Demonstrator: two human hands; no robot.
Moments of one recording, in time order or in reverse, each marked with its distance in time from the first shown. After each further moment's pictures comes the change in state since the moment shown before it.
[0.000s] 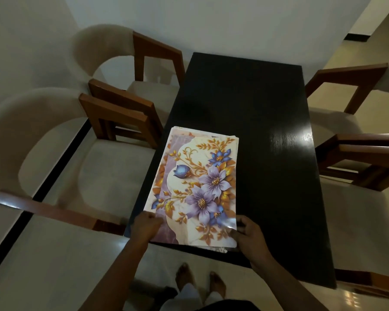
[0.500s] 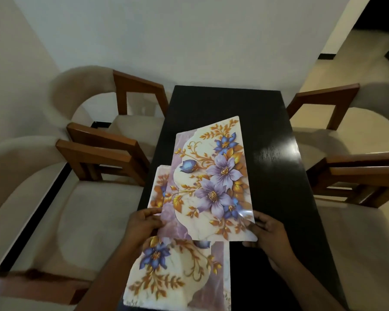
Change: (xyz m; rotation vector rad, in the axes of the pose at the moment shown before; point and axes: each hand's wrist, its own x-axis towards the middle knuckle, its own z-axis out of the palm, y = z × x) left_hand 0.059 0.142 -0.024 -0.324 -0.143 0.228; right_hand 0.066 -0.120 -0.049 0.269 0.123 -0.100
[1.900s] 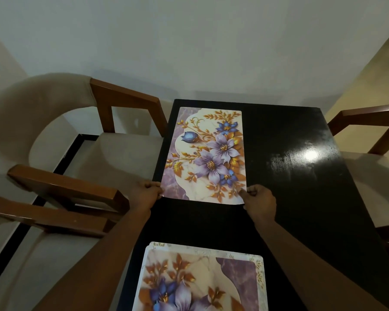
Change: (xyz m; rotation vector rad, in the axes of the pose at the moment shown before) left_hand 0.374 0.169 0.054 0.015 0.224 0.030; right_hand 0.409 -0.094 0.126 -0.588 0.351 -0.171
